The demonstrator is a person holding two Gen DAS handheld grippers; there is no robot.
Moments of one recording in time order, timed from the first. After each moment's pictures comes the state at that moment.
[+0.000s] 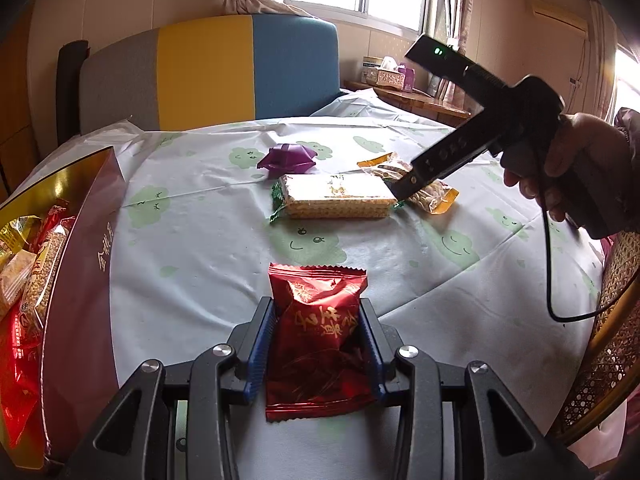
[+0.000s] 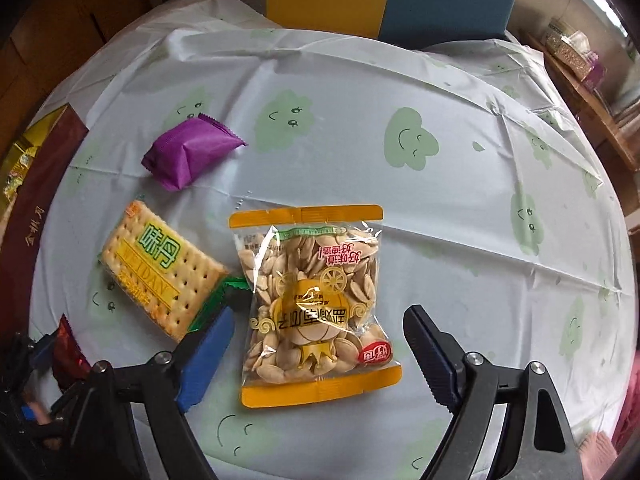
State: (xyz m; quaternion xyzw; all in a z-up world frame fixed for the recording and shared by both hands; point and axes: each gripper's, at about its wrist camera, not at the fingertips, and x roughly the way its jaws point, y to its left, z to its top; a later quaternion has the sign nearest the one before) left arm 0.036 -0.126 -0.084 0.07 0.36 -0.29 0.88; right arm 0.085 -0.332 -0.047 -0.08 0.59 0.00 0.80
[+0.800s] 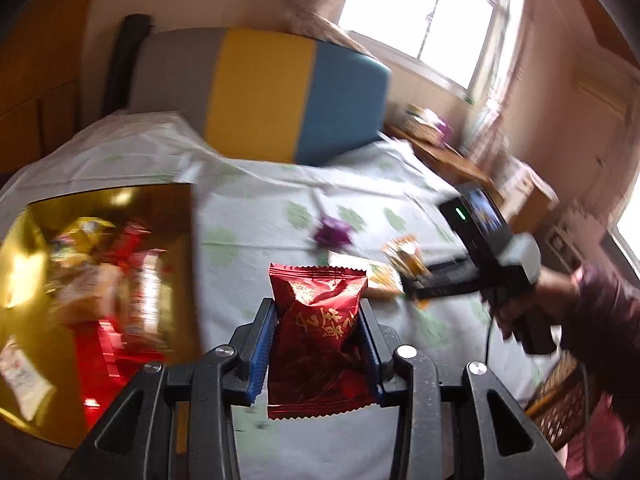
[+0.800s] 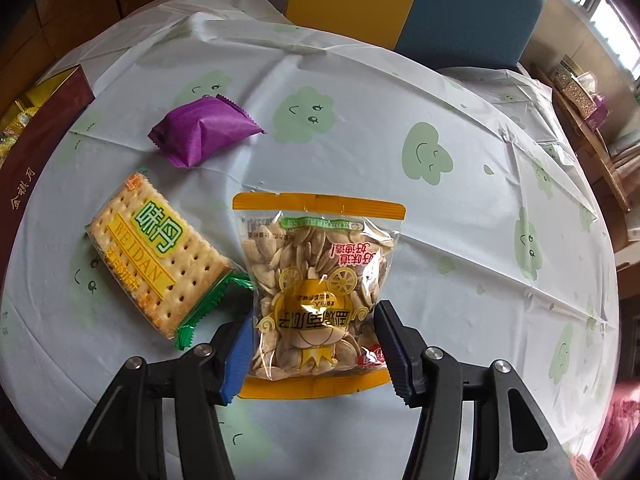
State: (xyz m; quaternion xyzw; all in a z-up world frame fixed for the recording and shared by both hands) left arm 0.045 -0.050 0.015 -0.06 0.36 -0.23 0.90; right arm 0.075 -0.314 -0.054 -0.12 0.57 0.02 0.81
